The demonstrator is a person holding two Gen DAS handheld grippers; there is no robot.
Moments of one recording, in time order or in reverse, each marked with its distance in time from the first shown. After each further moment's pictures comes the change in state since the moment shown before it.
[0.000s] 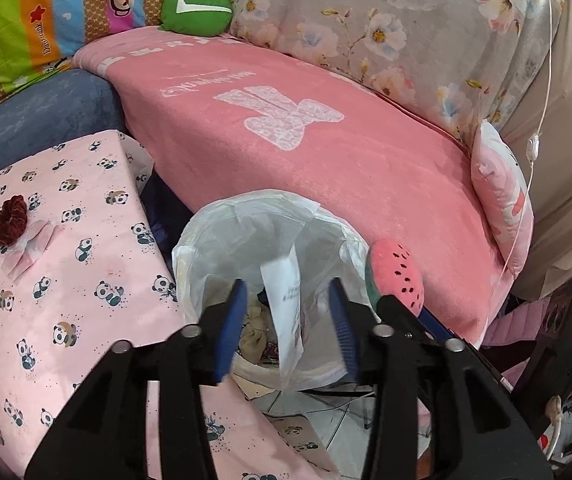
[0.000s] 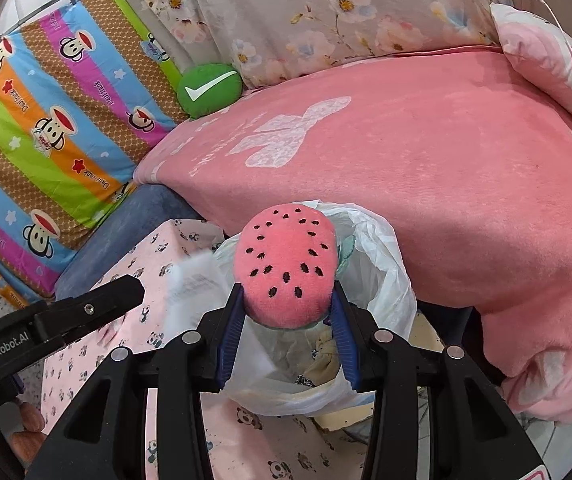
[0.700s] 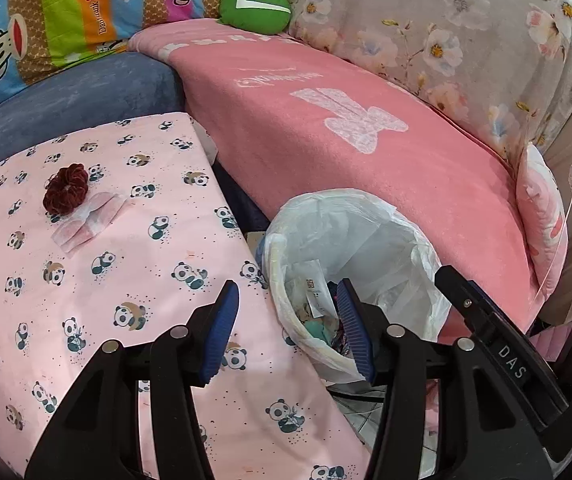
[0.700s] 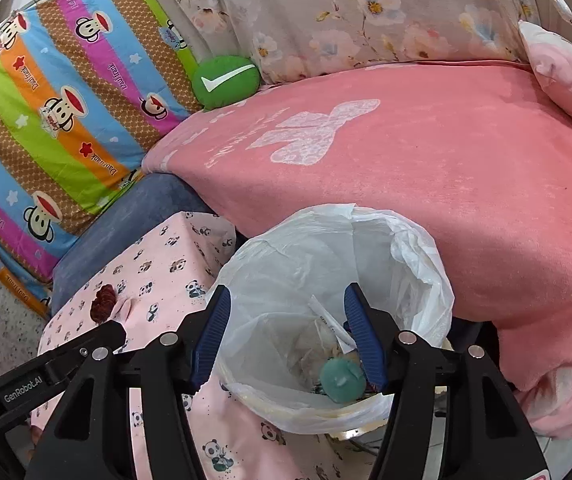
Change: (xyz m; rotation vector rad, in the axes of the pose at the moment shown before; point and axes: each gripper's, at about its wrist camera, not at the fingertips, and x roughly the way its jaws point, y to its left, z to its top) left arm -0.014 0.067 -0.013 -0.095 -0.005 0.125; right arm 0.020 0.043 0.002 -0.071 0.004 0.006
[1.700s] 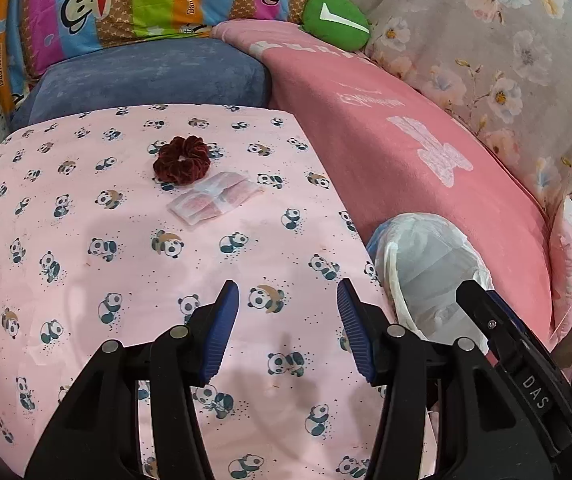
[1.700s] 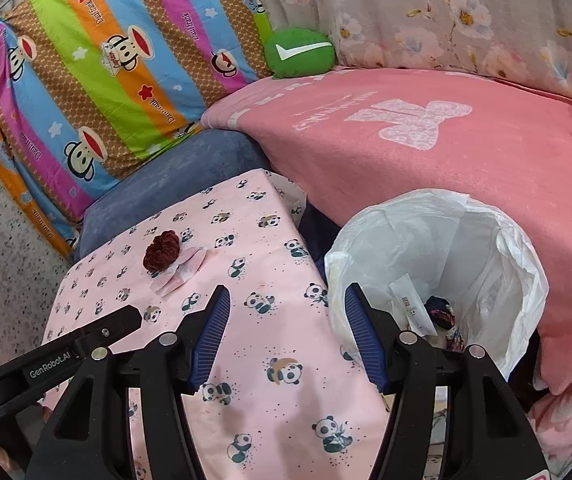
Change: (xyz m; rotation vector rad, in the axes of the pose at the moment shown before) left arm -0.045 0.120 -0.018 -0.179 -0.035 0.107; right arm 0.007 0.120 -0.037 -0.196 0.074 0.096
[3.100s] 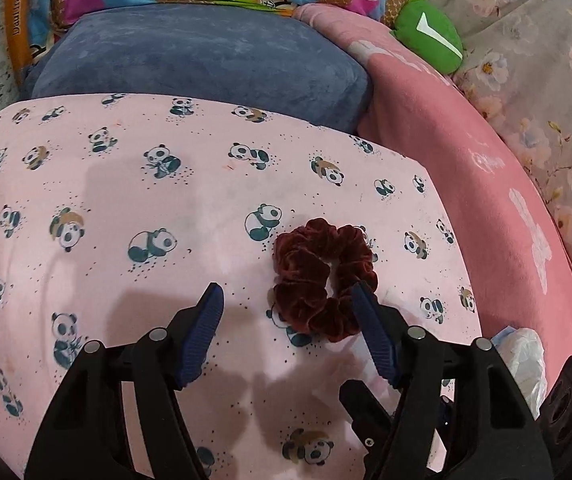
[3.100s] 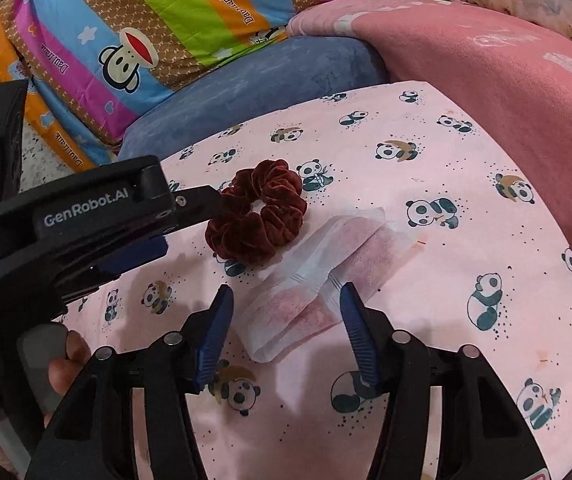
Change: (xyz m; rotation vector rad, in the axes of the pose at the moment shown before) left arm 0.138 0.154 0.118 -0.193 0.049 0.065; right arm 0.227 0.159 -0.002 -0.137 0.273 0.214
